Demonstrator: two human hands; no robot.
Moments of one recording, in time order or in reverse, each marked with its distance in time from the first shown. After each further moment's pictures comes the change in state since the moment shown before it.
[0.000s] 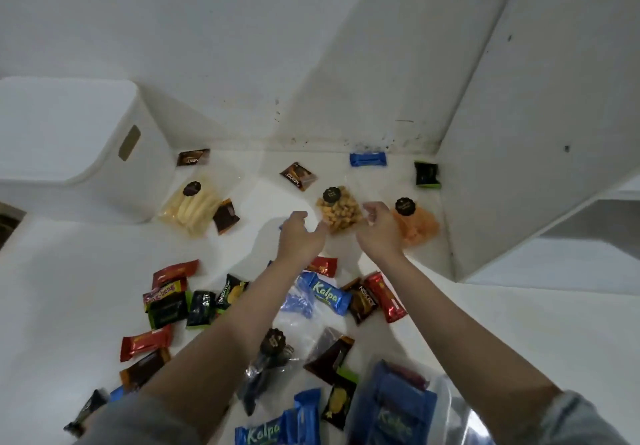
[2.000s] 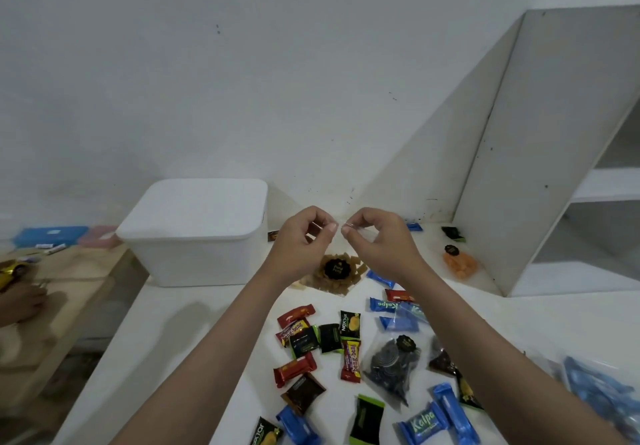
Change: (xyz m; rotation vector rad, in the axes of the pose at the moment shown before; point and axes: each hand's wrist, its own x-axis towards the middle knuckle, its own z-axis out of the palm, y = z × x) left_hand -0.130 -0.038 -0.329 -0.197 -0.108 0.932; right_hand -0.253 -0.220 0.128 -0.148 0.188 -0.739
